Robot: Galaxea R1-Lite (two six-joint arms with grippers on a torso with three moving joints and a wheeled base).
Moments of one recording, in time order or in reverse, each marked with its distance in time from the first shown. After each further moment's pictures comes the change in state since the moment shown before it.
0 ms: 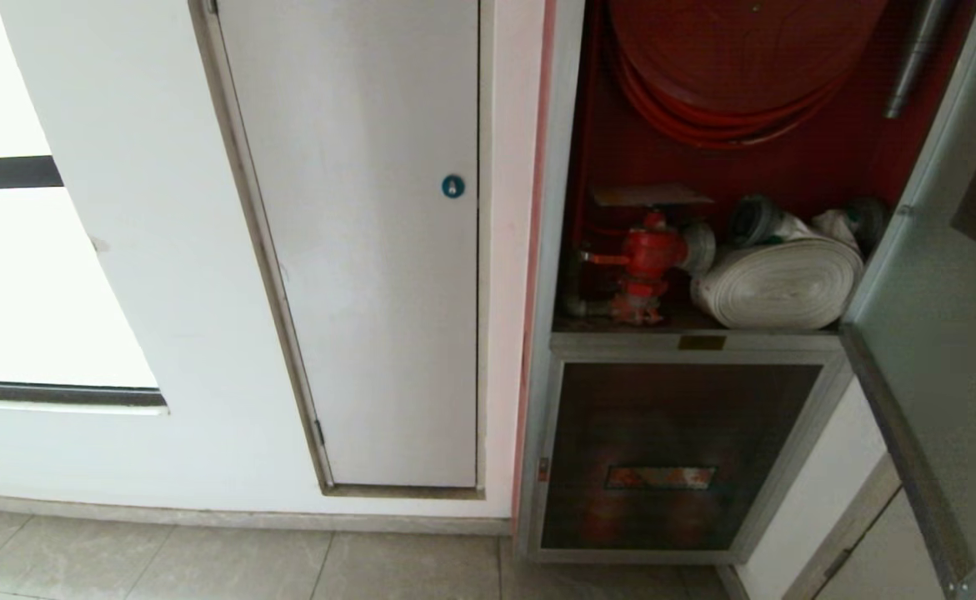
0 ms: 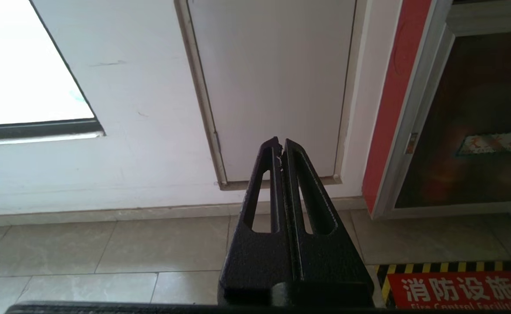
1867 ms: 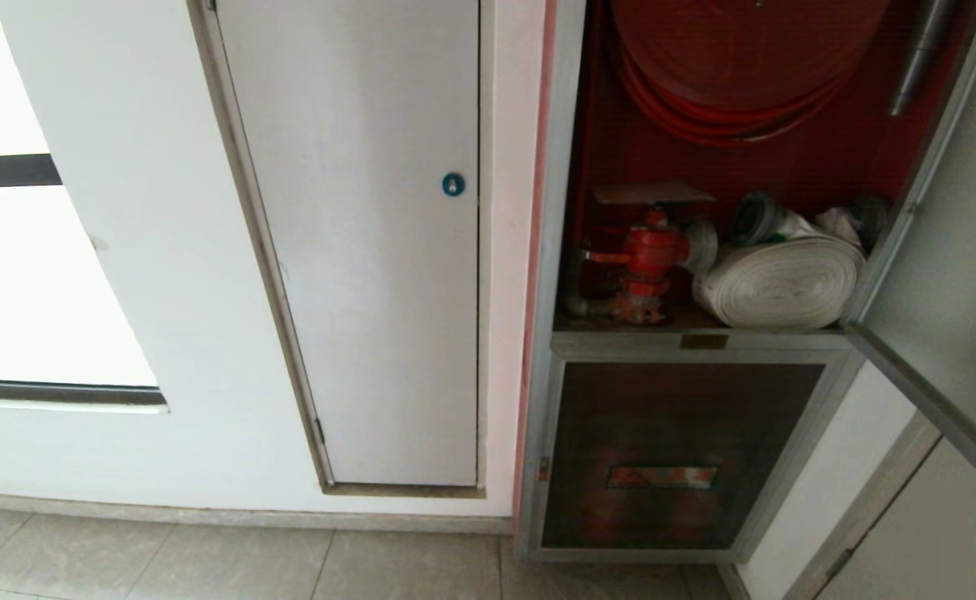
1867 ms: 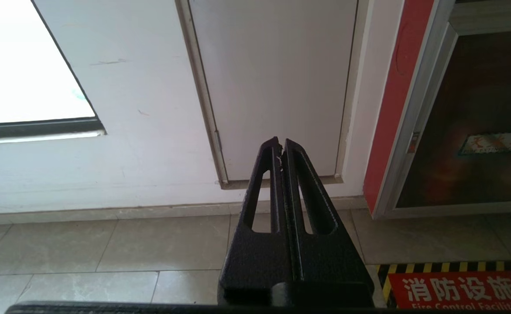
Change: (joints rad) left arm -0.001 0.000 0.000 0.000 0.000 0.000; right arm -0.692 -0.163 -0.181 0.753 0.312 0.196
